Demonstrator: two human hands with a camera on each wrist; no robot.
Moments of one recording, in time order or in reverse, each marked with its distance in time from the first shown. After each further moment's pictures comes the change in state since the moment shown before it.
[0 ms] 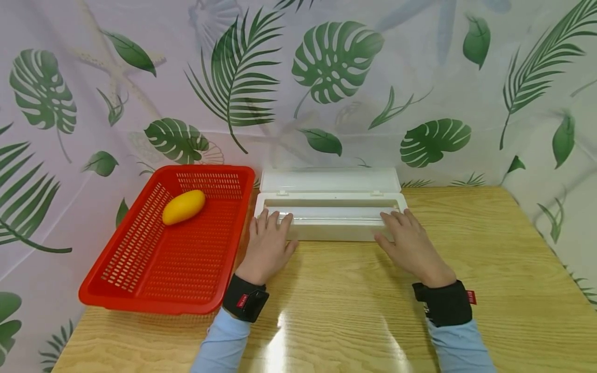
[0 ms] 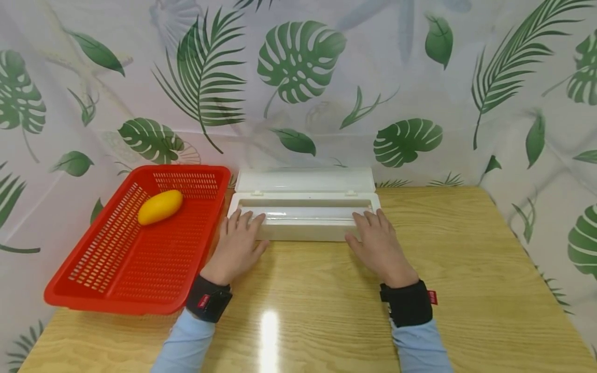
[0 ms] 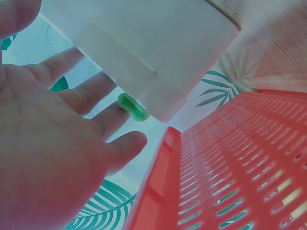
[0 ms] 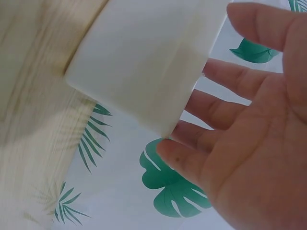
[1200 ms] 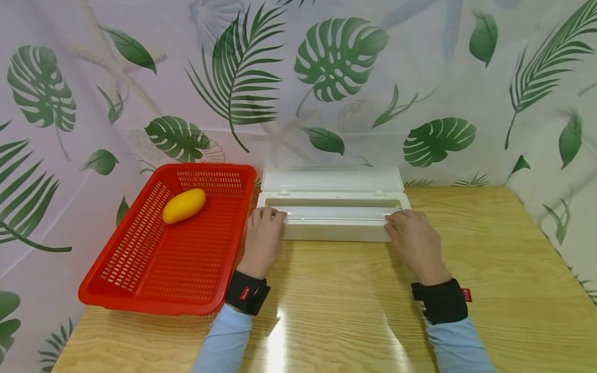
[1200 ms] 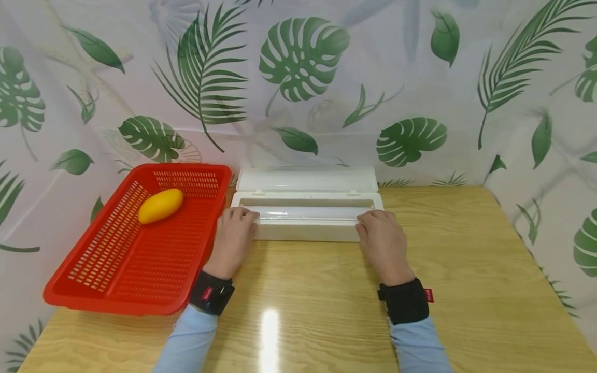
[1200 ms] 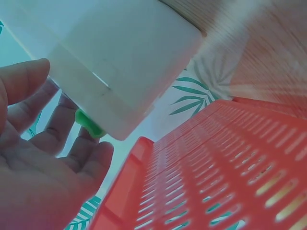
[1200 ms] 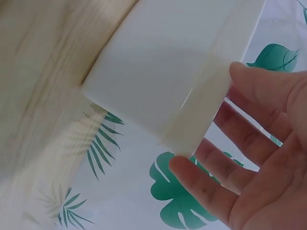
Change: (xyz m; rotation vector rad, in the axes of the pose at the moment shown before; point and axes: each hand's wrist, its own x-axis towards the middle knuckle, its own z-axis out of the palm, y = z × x) left_hand 0.013 -0.012 0.009 0.020 0.280 -0.044; right_hand 0.009 -0.002 0.007 -0.073 0.311 0.088
